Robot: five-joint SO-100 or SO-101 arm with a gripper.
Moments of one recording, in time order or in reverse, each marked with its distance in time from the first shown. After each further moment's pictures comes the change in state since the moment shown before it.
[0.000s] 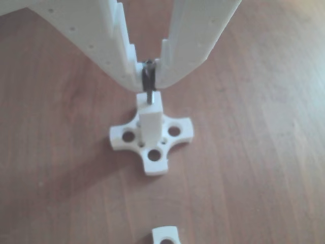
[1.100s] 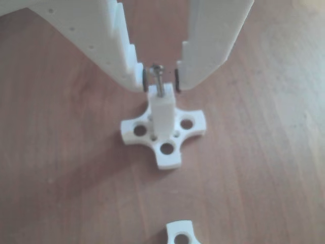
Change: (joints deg) arm 0.2 0.2 1.1 0.2 -0.1
